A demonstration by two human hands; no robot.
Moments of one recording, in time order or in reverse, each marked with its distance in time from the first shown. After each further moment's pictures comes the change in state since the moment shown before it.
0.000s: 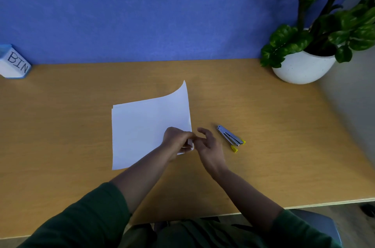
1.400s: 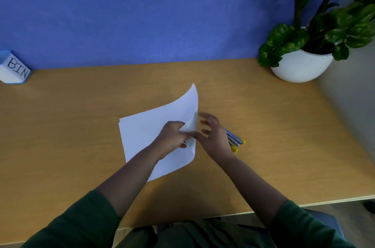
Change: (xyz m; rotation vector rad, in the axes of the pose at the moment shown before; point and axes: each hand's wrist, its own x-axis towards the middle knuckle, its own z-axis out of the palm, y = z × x) left_hand -0.003 0.007 -0.022 0.394 -0.125 0.399; right_hand 0.019 -0.026 -0.020 -0.136 0.009 -0.253
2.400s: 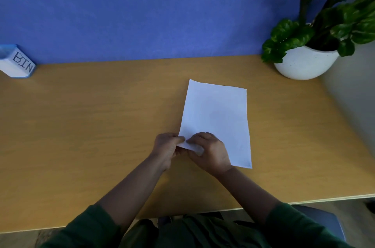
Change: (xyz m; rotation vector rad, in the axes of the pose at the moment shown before) left_hand -0.022 -0.026 0.017 -0.606 0.228 -0.333; right_hand -0.032 0.027 0.015 -0.400 -0.059 -0.412
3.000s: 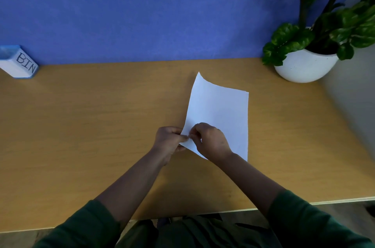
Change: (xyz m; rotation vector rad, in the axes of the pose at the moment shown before) left_hand -0.003 0.016 0.000 0.167 -0.041 0.120; right_hand 0.033 -0.007 -0.014 -0.046 -0.124 0.121
